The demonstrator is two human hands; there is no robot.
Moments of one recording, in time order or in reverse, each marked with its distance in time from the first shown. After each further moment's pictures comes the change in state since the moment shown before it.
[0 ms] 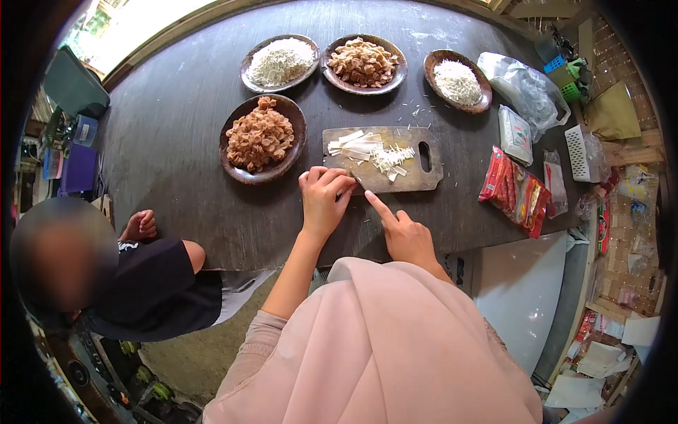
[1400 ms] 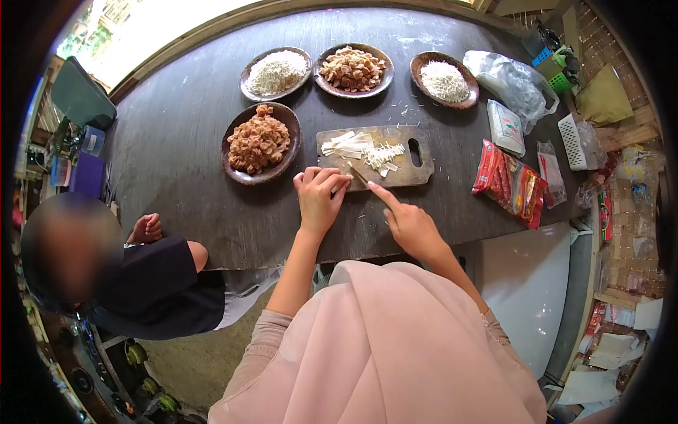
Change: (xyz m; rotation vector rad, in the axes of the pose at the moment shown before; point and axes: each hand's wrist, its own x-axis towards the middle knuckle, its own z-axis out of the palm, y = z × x) left_hand -0.004 0.008 0.000 0.062 0.064 0.031; right_hand 0.006 0.017 -0.031 0.286 -0.110 0.017
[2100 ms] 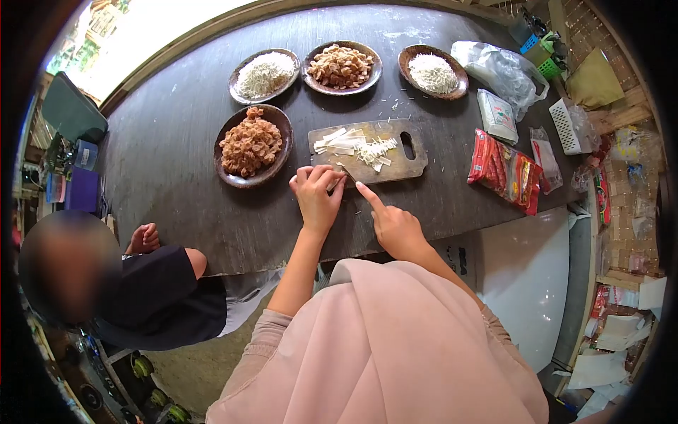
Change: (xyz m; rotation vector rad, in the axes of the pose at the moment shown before) left_hand -0.002 0.003 0.010 0.026 0.041 -0.068; right_hand -0.007 -0.005 0.037 -0.112 0.069 0.045
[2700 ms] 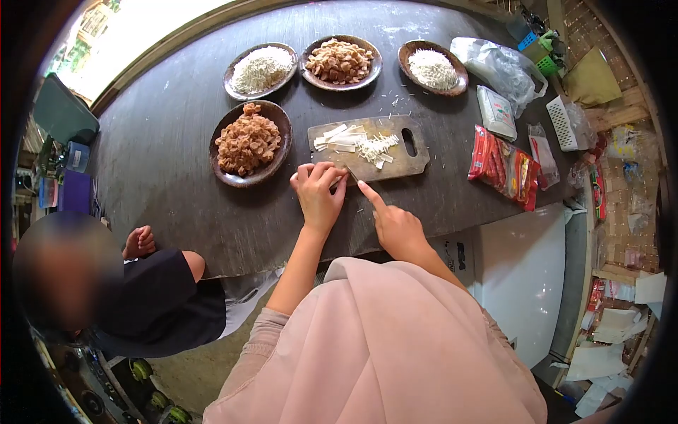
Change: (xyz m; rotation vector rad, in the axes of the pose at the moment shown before) left_hand 0.001 -0.002 0.002 -0.036 0.000 0.013; right_hand -0.002 -0.007 0.007 -0.049 0.030 0.020
